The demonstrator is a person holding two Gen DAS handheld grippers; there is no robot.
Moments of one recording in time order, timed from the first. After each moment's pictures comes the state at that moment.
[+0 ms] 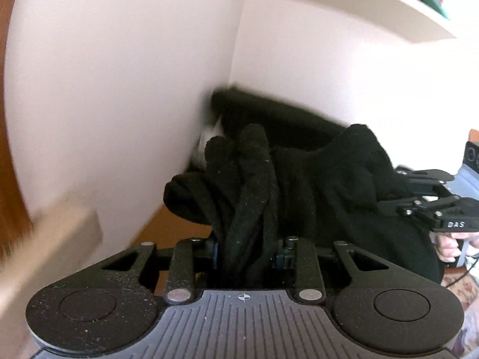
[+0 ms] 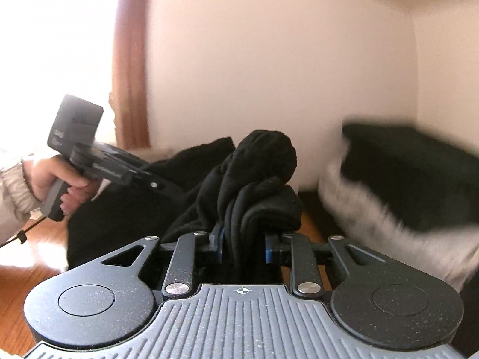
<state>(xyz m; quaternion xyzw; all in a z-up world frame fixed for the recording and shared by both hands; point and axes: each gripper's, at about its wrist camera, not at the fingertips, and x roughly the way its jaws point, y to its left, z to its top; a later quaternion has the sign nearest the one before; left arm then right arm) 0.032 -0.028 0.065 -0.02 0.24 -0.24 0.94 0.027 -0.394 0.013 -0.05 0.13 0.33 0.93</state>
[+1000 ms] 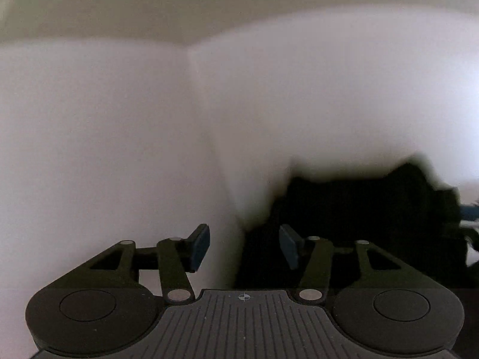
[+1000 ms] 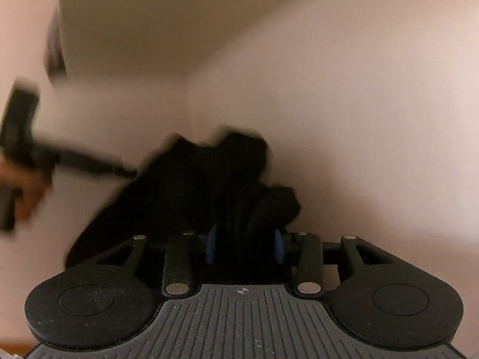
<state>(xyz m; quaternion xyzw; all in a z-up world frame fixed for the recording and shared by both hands) 0.361 -0.262 0.215 0.18 0.18 -0.15 0.96 0.211 -0.596 0.086 0.05 0.05 0.06 1.00</state>
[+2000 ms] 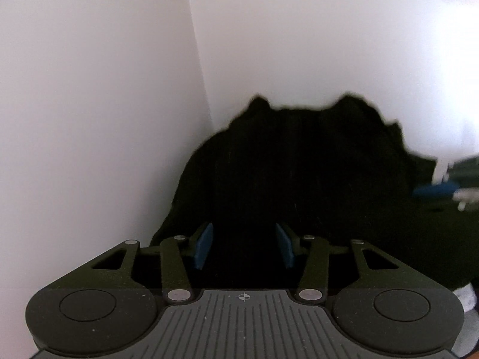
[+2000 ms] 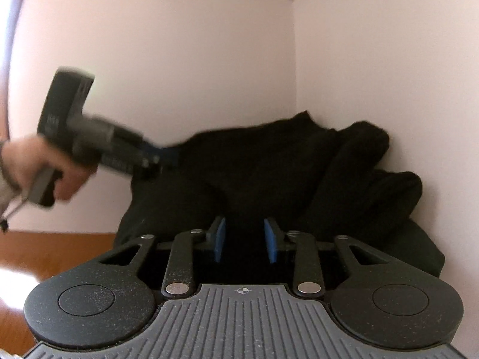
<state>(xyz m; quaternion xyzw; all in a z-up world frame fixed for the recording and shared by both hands) 0.303 -0.257 0.101 0.14 0.22 -0.20 0.94 0.224 -0.570 0.049 -0.02 0.14 0.25 0.96</state>
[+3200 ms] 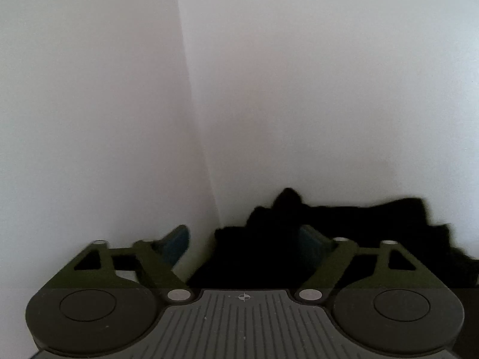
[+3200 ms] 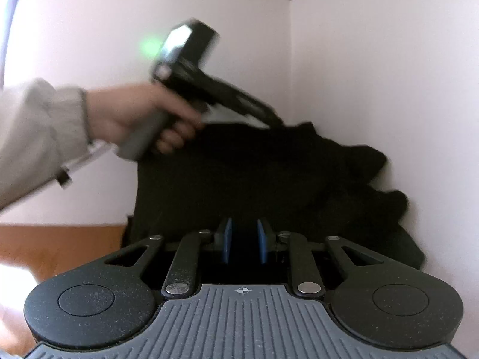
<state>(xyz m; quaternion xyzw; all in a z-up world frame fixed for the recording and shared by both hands) 0.396 -0.332 0.121 0.11 0.19 -0.17 0.96 0.244 -0.563 0.072 -0.04 0.16 0.21 0.96</state>
